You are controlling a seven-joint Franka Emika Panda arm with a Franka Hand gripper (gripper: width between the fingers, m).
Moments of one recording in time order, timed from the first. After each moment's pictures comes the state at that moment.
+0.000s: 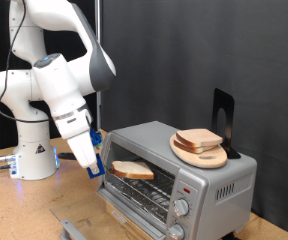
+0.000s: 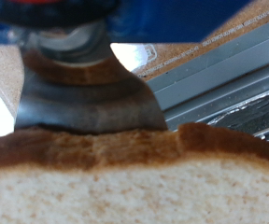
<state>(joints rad) -0.29 -0.17 0.24 -2.63 0.68 2.60 -0.96</state>
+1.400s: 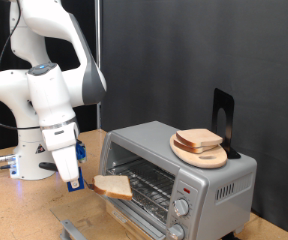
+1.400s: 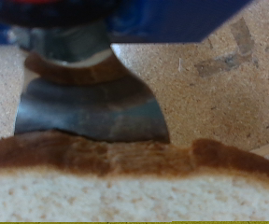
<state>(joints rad) -0.38 -0.11 0.23 -2.66 0.47 2.66 -0.92</state>
